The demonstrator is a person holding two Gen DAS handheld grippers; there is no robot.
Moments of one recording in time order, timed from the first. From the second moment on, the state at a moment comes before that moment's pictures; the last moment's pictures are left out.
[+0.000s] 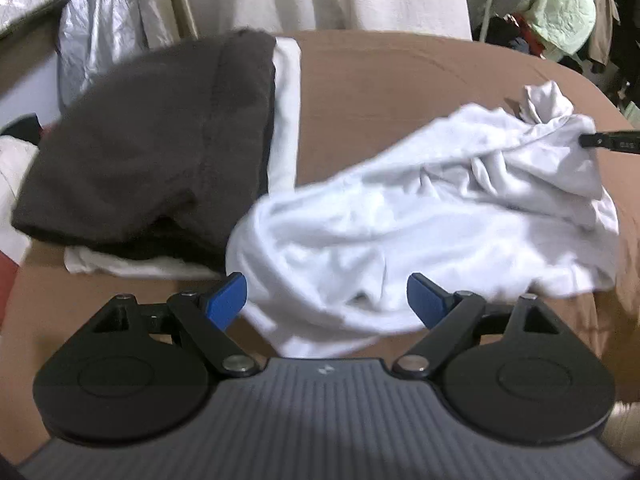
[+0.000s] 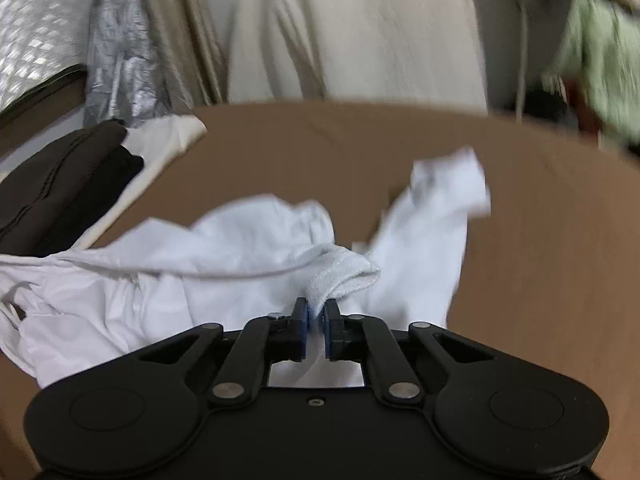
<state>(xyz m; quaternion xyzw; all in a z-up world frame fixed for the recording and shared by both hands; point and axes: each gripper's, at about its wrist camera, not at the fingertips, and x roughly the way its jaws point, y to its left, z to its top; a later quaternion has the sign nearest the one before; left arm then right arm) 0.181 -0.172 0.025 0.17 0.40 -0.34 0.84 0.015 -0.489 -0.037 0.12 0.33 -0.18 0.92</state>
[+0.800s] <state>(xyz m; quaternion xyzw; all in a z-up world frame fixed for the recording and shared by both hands) 0.208 -0.356 0.005 -0.02 0.35 -0.56 0.75 0.071 -0.474 0.046 0.17 0.30 0.13 0.93</state>
